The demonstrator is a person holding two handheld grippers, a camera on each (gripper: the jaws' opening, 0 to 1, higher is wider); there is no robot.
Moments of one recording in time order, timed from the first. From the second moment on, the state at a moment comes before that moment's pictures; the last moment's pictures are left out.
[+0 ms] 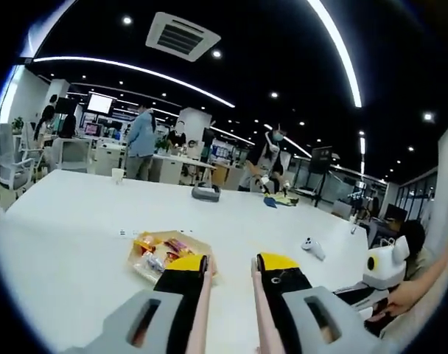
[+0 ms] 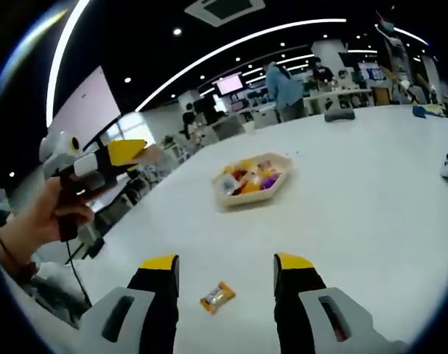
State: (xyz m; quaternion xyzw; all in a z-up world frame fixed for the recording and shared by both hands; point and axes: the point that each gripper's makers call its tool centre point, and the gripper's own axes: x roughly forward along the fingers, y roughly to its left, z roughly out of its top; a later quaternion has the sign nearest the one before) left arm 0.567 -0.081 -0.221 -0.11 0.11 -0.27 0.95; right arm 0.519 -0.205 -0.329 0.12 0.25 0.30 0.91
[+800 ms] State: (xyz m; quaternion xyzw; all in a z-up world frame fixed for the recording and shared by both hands) left arm 0.542 -0.078 -0.235 -0.12 0.13 -0.26 0.95; right arm 0.497 -0.199 -0.345 0.12 0.27 0.31 0.91
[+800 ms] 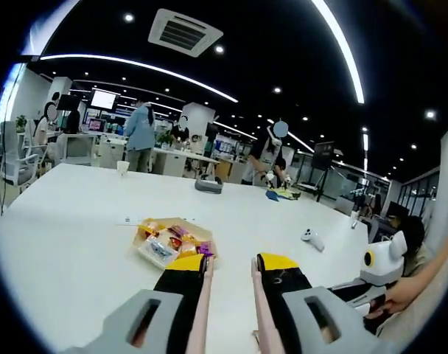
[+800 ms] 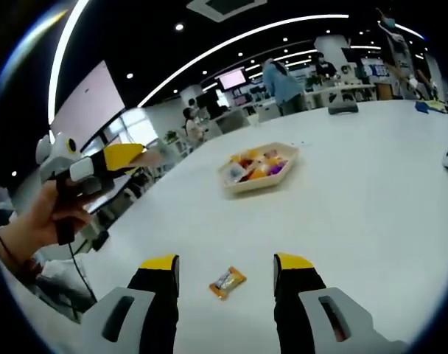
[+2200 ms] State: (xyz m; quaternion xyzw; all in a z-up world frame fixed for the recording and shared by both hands) left arm 0.523 -0.109 -0.263 -0.09 0.16 -0.30 0.94; right arm 0.494 -0.217 -0.347 0.13 0.27 0.29 0.91
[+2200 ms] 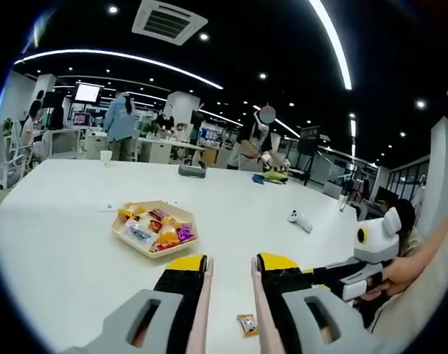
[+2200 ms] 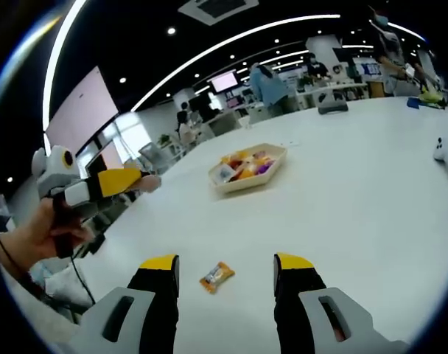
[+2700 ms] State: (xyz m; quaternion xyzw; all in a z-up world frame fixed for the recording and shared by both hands) left arm 0.512 -0.125 -0.289 -0.06 0.19 -0.31 0.93; right arm 0.491 -0.225 -0.355 0.13 0.28 0.29 0.91
